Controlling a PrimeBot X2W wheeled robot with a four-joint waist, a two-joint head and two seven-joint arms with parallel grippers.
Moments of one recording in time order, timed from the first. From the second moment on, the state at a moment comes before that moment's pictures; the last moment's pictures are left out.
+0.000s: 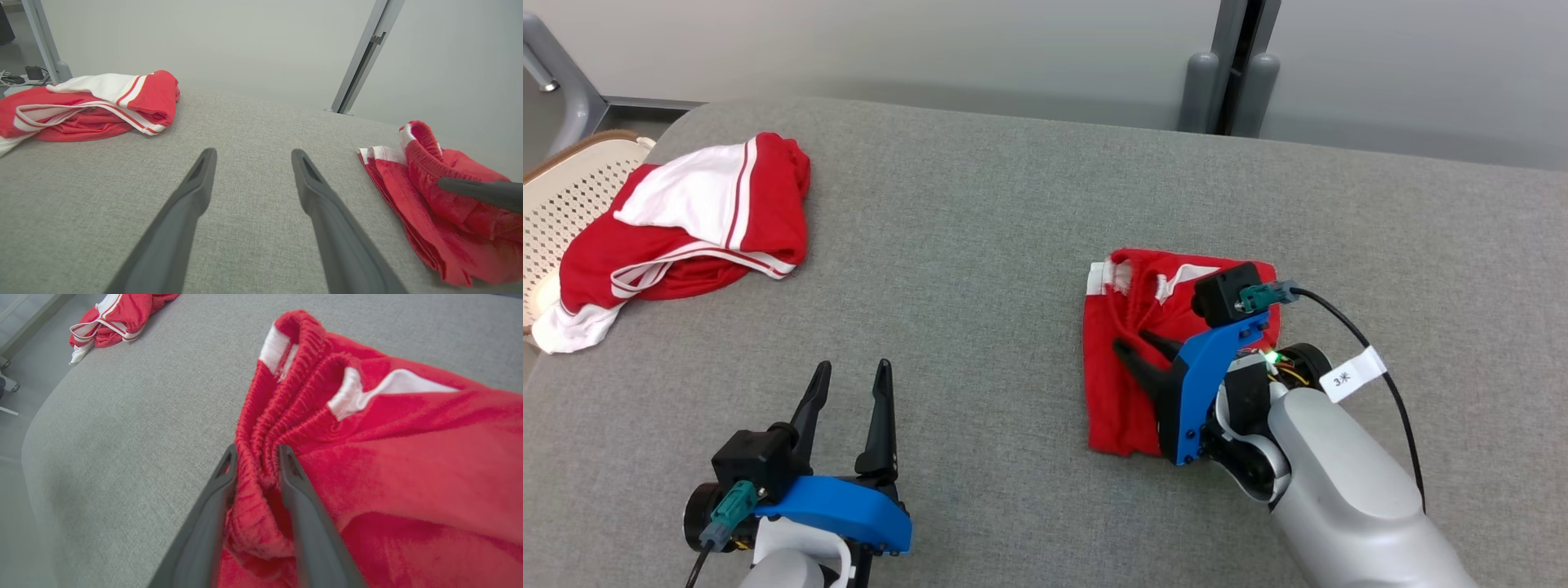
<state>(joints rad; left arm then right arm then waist) -0.19 0.28 -0.47 0.27 -0.61 0.14 -0.25 -0.61 -0.05 0.41 0.67 0.49 0.13 0.33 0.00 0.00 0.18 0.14</state>
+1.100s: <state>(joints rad) -0.16 0.26 -0.40 0.34 -0.54 0.12 -0.26 -0.33 -0.05 0.09 0.55 0.16 0.13 -0.22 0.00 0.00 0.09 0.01</state>
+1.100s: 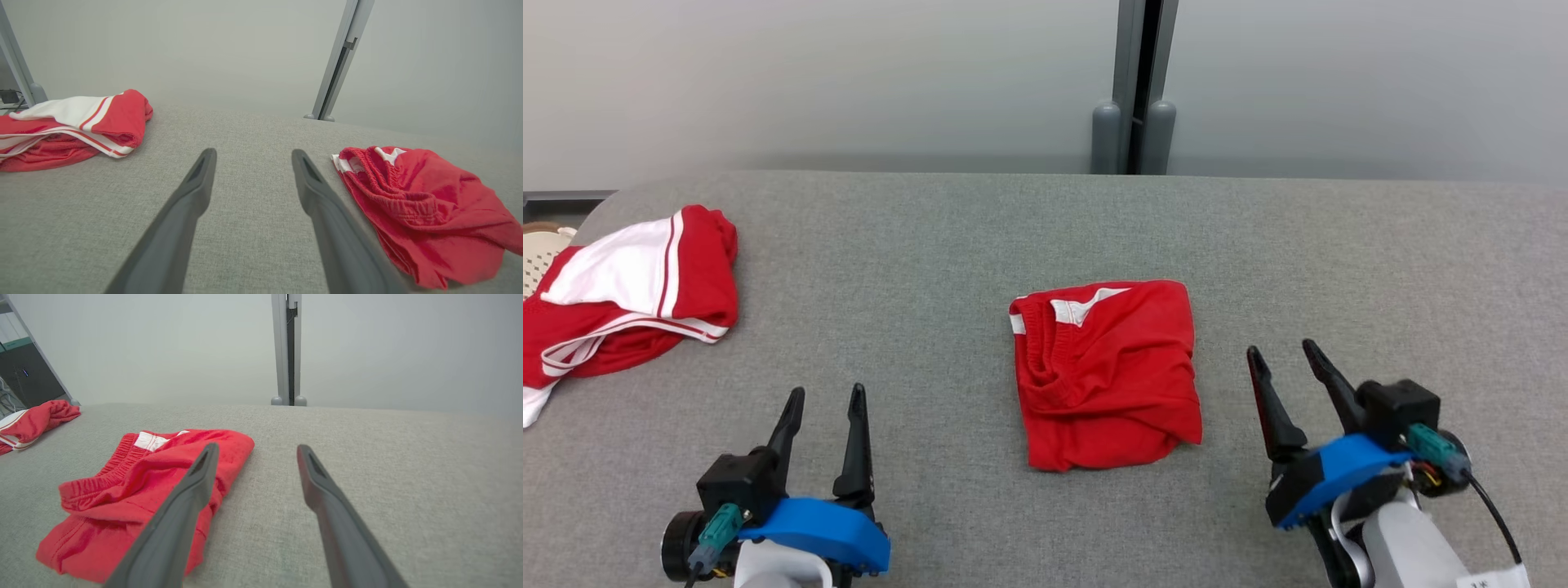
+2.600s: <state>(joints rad) -0.05 0.21 -0.31 0.31 -0.46 0.08 -0.26 -0.27 -0.05 0.04 0.51 0.14 0.13 -0.14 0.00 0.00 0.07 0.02</state>
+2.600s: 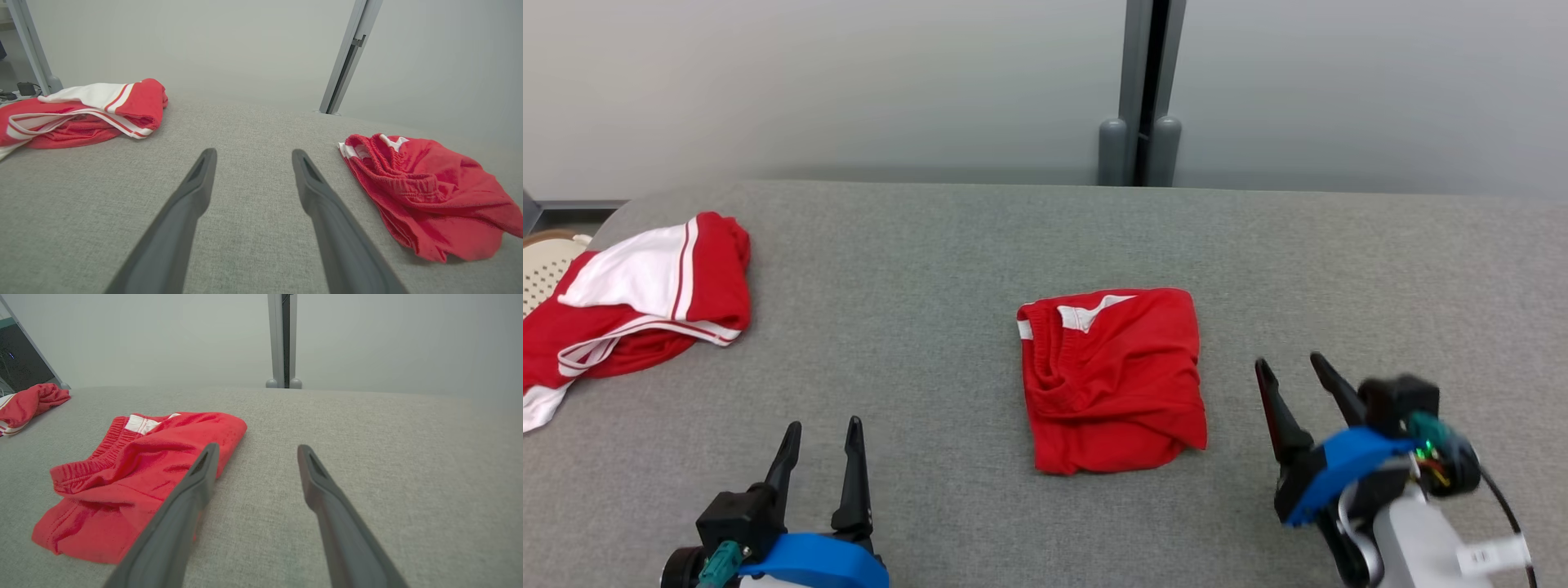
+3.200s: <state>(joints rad) -0.08 0.17 -0.30 0.33 -0.44 0.06 -0.26 -0.58 -0.05 0.01 0.77 0.11 0.13 0.43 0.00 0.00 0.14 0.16</state>
